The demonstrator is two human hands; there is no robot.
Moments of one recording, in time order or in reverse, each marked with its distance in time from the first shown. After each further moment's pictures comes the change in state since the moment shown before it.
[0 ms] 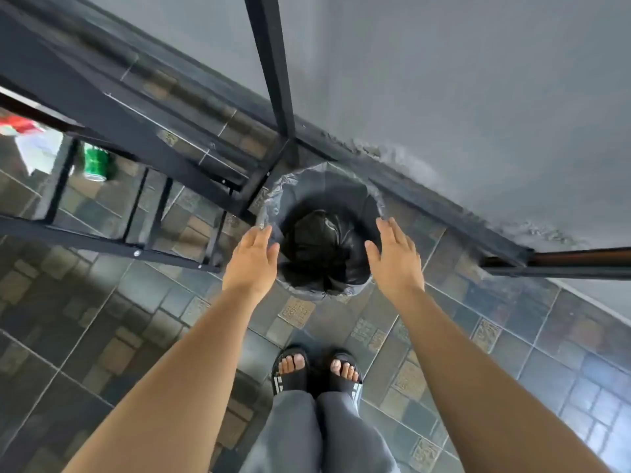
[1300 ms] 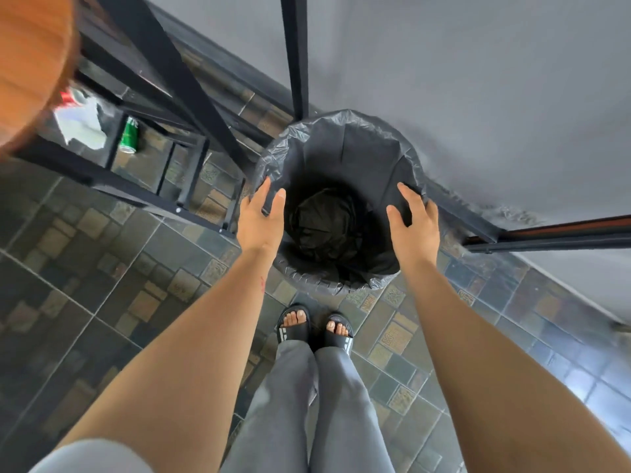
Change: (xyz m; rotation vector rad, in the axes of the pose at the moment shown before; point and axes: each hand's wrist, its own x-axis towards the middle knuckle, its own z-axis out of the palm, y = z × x) left_hand -0.099 0.046 -0.070 -0.535 0.259 -0.205; right_hand -0.103 -0.045 -0.093 0.445 0.220 0.170
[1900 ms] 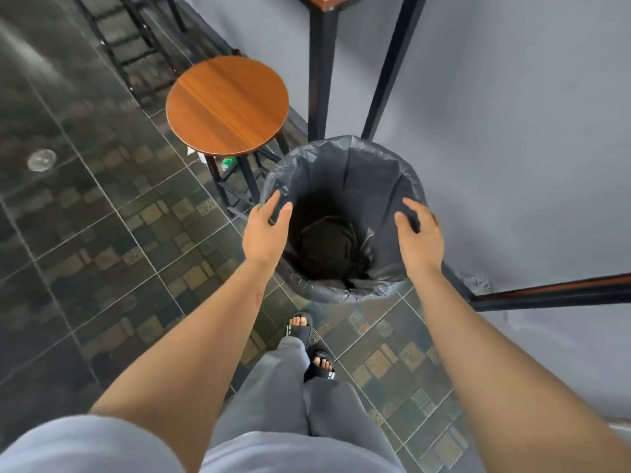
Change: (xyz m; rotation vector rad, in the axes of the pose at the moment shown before) left_hand -0.218 0.039 -0.209 -0.262 0.221 0.047; right_hand -0.198 -0.154 -0.131 0.105 -0.107 -0.295
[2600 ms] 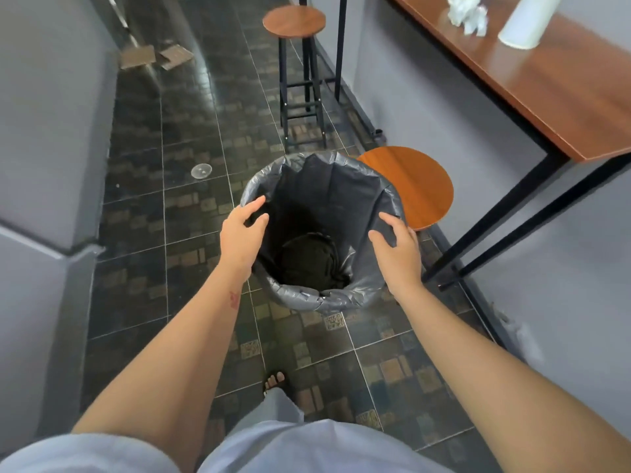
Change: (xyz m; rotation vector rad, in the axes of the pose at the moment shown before) left_hand 0.060 -0.066 -0.326 -0.309 0.424 0.040; right_hand -0.100 -0.206 0.249 0.041 -0.408 -0.333
